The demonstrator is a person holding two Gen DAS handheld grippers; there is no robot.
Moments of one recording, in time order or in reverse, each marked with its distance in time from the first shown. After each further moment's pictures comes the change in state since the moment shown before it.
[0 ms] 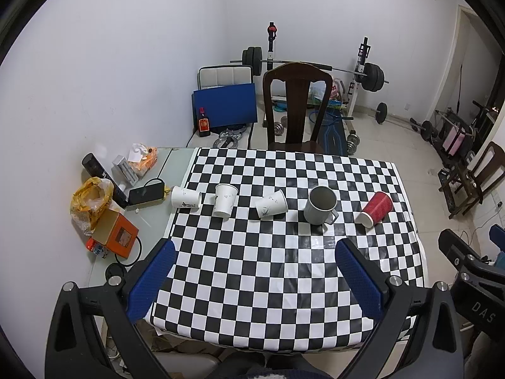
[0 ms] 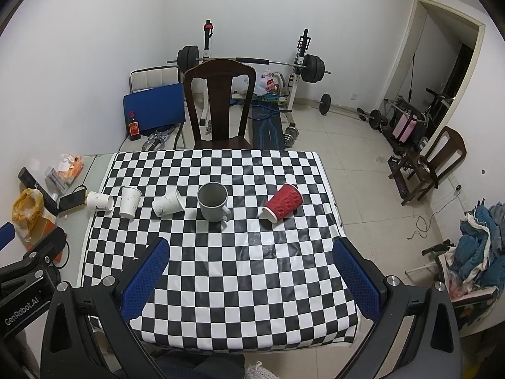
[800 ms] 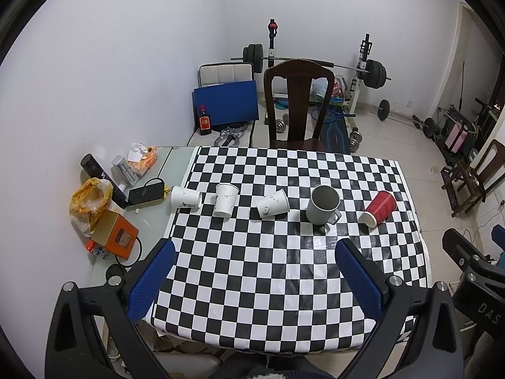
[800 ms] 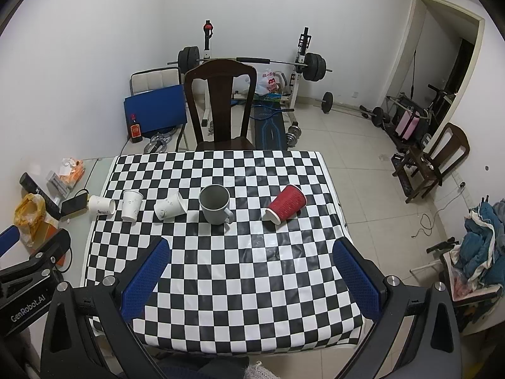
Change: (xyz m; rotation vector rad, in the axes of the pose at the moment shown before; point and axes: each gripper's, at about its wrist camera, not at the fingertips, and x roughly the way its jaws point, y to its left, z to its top) left arm 0.000 -0.001 0.000 0.006 -0.002 0.006; right arm 0.006 -0.007 0.005 0.005 0.001 0.022
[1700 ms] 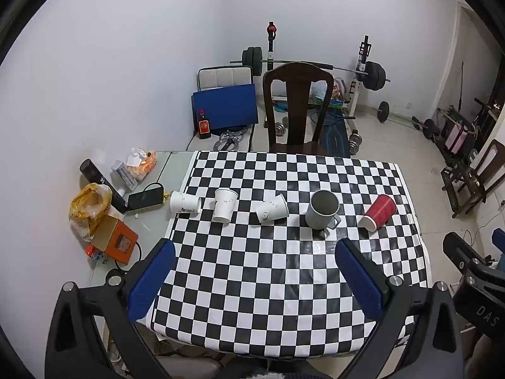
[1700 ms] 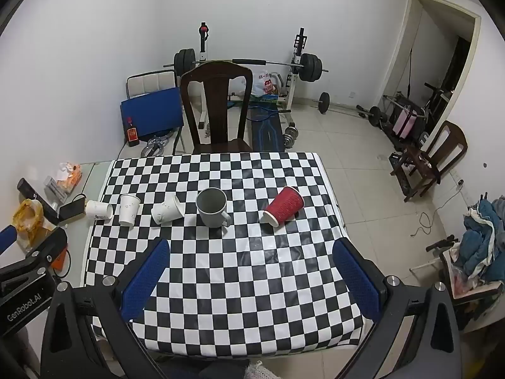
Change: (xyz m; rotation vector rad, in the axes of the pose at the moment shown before) left arm 0.002 0.000 0.000 0.005 -0.004 0.005; right arm 0.004 -0.001 -0.001 0.006 -0.007 0.005
